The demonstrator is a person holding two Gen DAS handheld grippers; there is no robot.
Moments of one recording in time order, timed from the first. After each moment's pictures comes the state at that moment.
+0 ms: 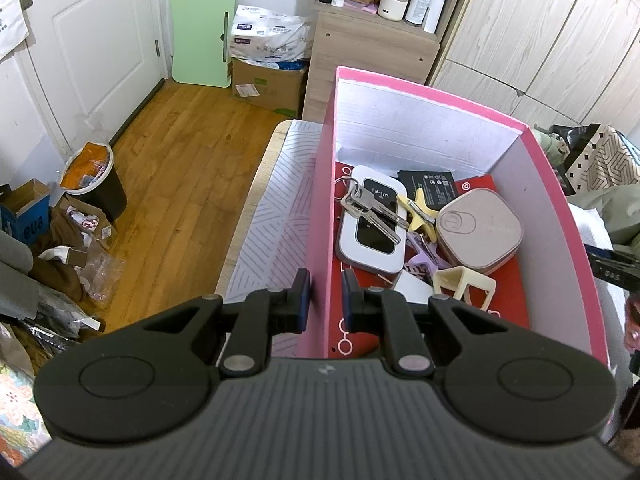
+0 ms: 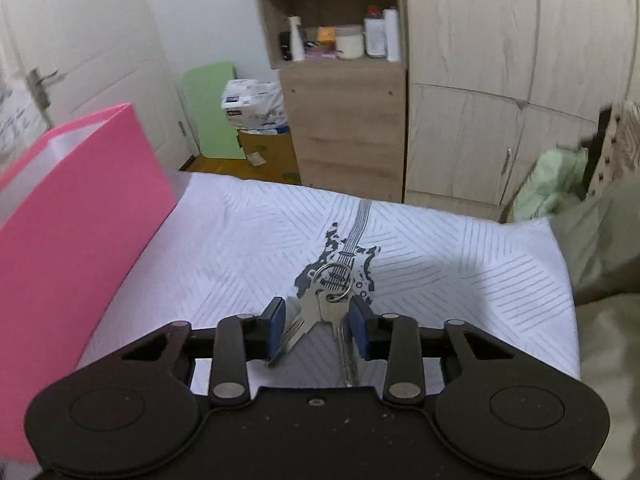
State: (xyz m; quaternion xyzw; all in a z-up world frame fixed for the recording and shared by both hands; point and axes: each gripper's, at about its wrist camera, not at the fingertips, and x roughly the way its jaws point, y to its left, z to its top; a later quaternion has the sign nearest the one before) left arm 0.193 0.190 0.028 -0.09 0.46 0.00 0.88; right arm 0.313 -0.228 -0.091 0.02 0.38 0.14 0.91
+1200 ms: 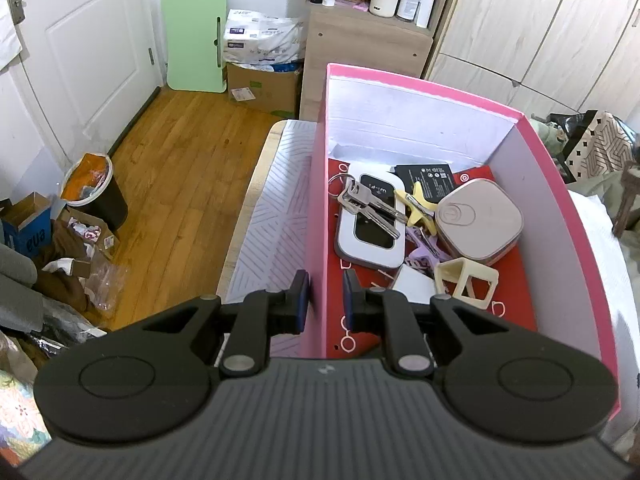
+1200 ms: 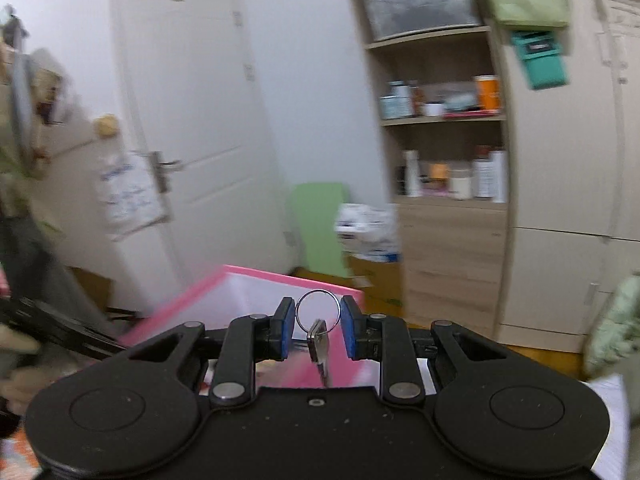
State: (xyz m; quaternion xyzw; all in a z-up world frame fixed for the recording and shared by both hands) left arm 0.190 0.187 0.027 -0.07 0.46 -0.01 0.88; right arm 0.249 -0.139 0.040 0.06 0.20 0.32 0.92
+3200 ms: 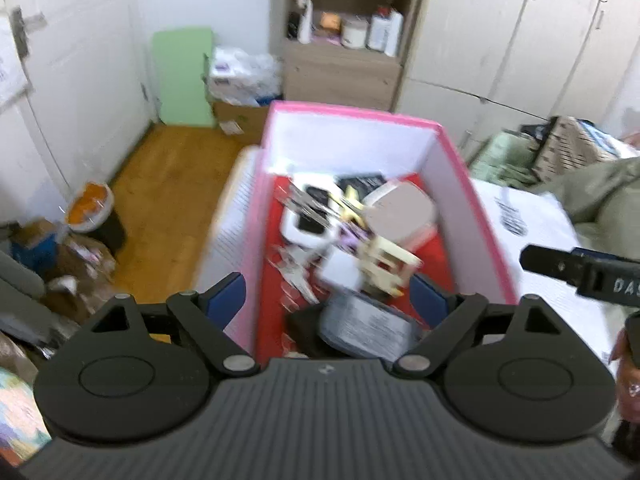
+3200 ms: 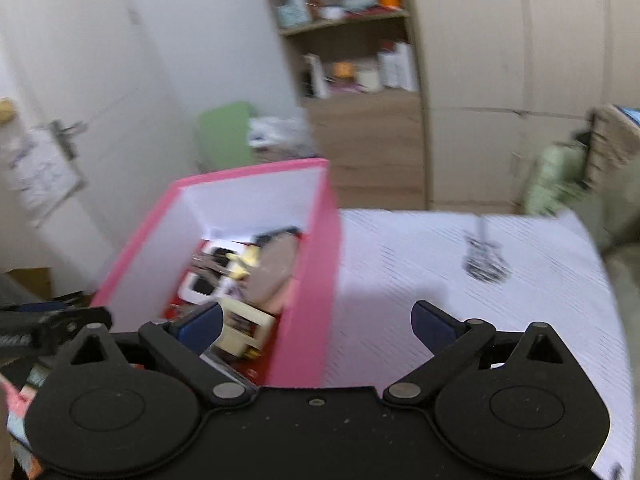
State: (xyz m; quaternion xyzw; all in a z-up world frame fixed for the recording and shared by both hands) left arm 0.122 0.134 0.077 -0.05 0.43 -0.03 0.90; right arm 0.188 -0.100 0.022 0.11 0.36 0.12 0.92
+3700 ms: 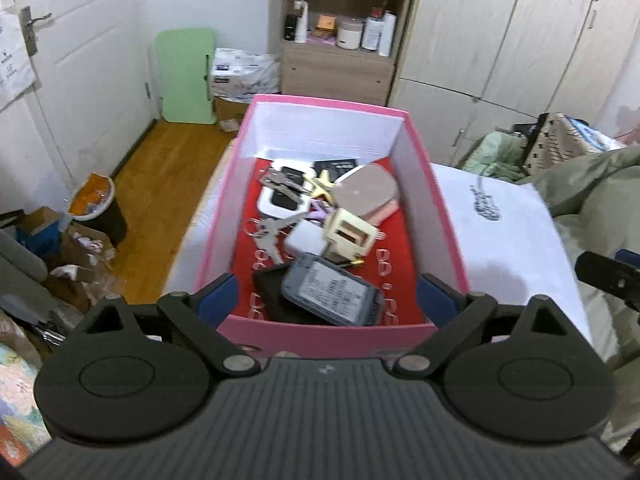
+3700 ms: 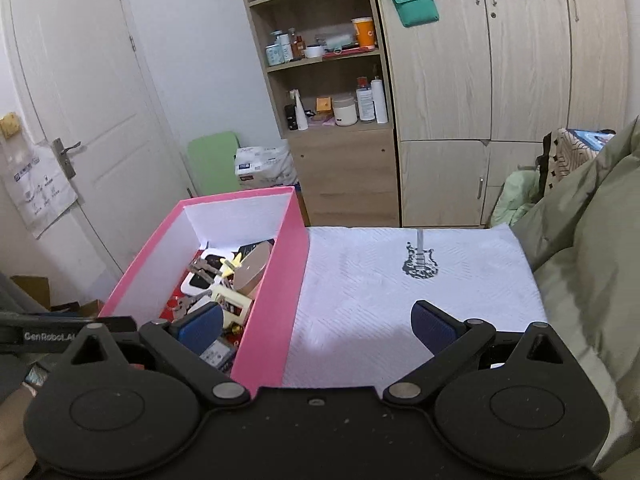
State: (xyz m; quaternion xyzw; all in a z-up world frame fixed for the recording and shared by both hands) left arm 0.076 0.099 0.090 -0.05 0.41 -0.02 0.91; right arm 0.100 -0.137 0.059 0.09 0.31 0.10 0.94
